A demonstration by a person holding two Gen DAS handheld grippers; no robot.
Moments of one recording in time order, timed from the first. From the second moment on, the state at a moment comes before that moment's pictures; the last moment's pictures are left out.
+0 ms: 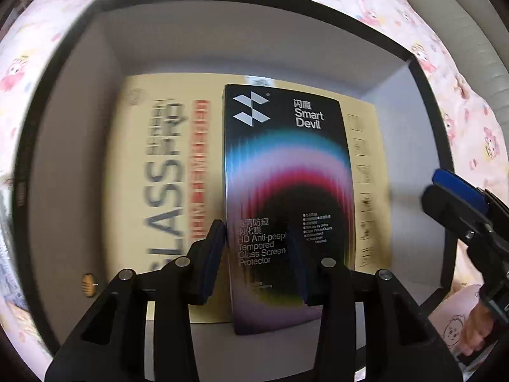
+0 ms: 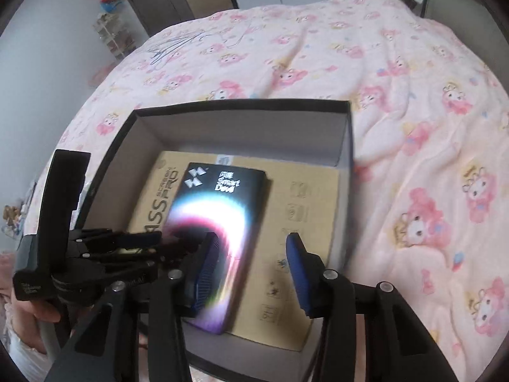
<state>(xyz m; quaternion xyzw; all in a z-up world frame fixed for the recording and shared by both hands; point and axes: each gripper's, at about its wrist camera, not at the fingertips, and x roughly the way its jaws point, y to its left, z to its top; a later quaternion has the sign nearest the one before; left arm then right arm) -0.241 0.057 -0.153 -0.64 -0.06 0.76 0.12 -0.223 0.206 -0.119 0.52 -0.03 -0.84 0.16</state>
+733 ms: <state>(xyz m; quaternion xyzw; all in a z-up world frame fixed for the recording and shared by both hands) -0.217 -0.003 -0.138 -0.61 -0.17 0.76 0.14 -0.209 0.123 -0.178 0.57 0.11 -0.79 0.22</state>
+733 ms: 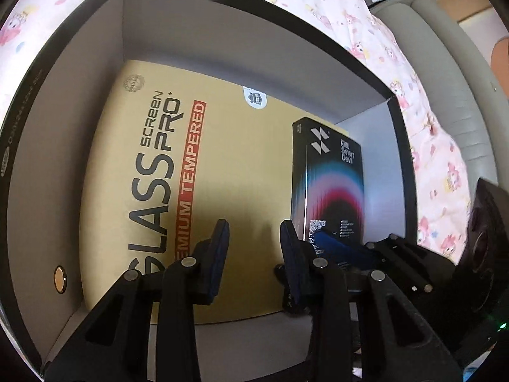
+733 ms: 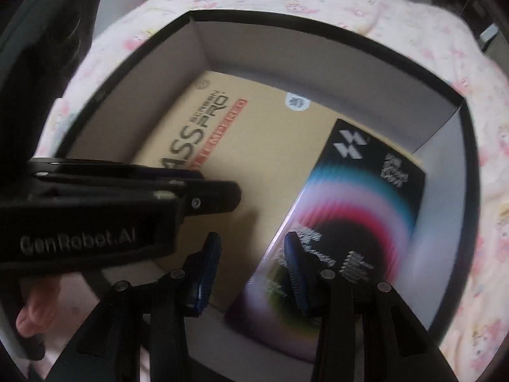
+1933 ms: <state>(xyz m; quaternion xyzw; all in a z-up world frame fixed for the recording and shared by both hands) -0.098 0.056 -0.065 -0.50 -0.04 0.85 0.16 -0.188 0.196 -0.096 0.46 -0.01 -0.89 0.09</state>
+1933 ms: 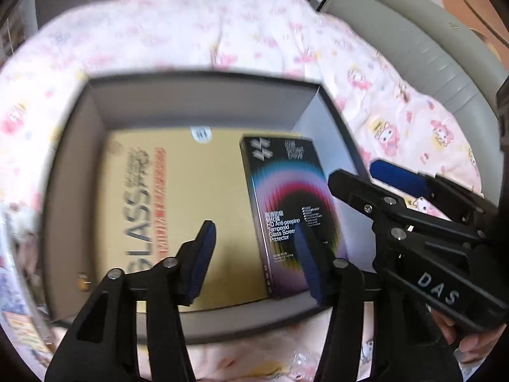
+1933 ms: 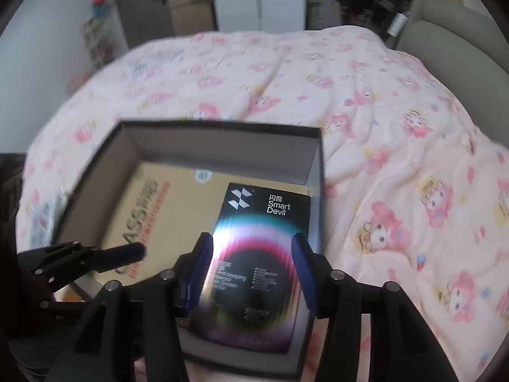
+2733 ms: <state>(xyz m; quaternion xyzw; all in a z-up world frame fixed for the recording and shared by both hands) -0.012 -0.057 -0.010 -0.36 0.01 0.93 0.01 -0.046 0.099 0.007 0.36 -0.01 -0.92 0.17</state>
